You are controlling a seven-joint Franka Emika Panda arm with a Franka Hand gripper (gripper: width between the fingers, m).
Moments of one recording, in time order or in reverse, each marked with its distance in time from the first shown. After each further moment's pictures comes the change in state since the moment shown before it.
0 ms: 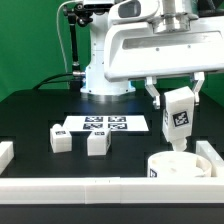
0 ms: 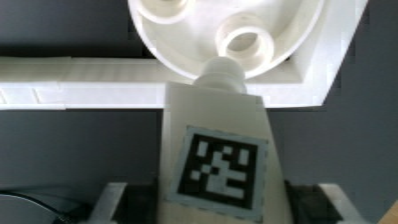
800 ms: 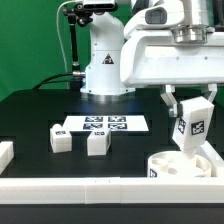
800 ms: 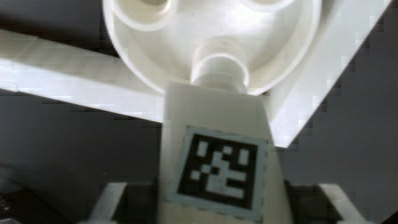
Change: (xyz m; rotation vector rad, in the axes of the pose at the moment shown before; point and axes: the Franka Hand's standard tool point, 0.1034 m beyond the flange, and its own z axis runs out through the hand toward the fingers) arm -0.011 -0.021 0.014 -0.023 -0.010 -0.235
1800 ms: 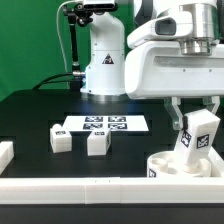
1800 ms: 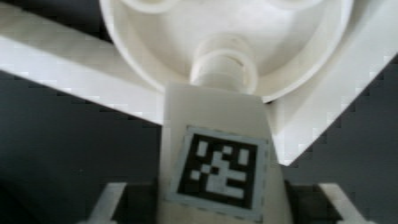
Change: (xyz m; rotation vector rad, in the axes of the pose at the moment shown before) arm 0.008 0.000 0.020 0.004 -0.026 -0.123
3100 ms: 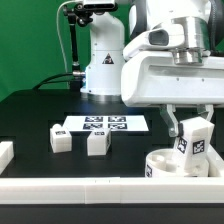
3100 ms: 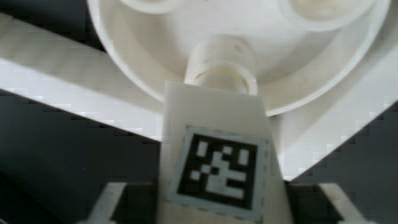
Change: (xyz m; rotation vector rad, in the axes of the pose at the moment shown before) arm -0.017 -0.004 0.009 -0.033 0.108 -0.002
